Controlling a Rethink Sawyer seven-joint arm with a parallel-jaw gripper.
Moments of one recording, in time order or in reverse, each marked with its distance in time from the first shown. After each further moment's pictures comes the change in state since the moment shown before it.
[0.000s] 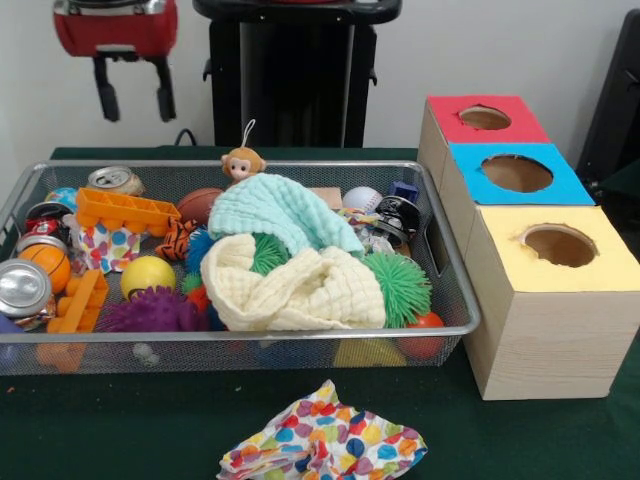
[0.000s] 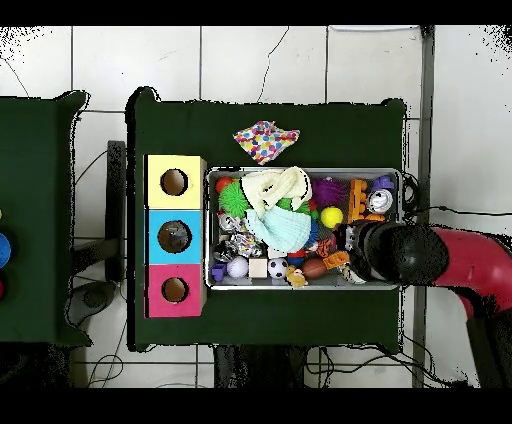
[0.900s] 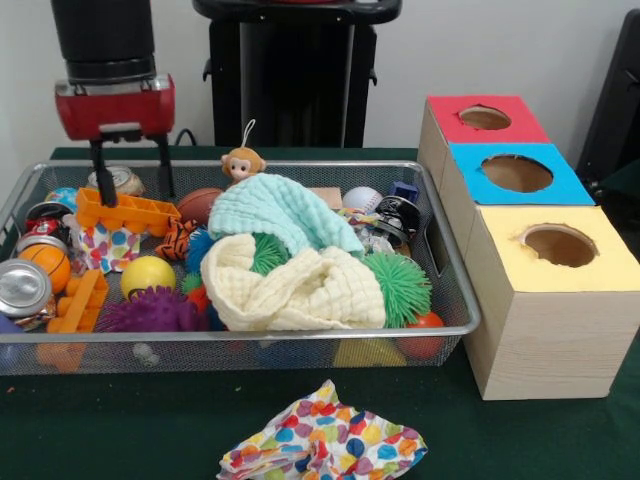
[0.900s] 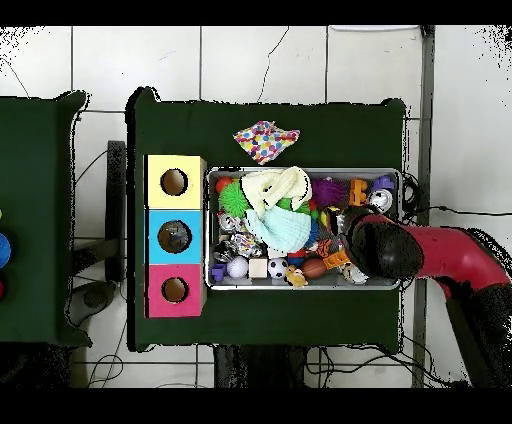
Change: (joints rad) arm -0.010 0.165 0.036 -0.015 -0.175 -0.322 -0.117
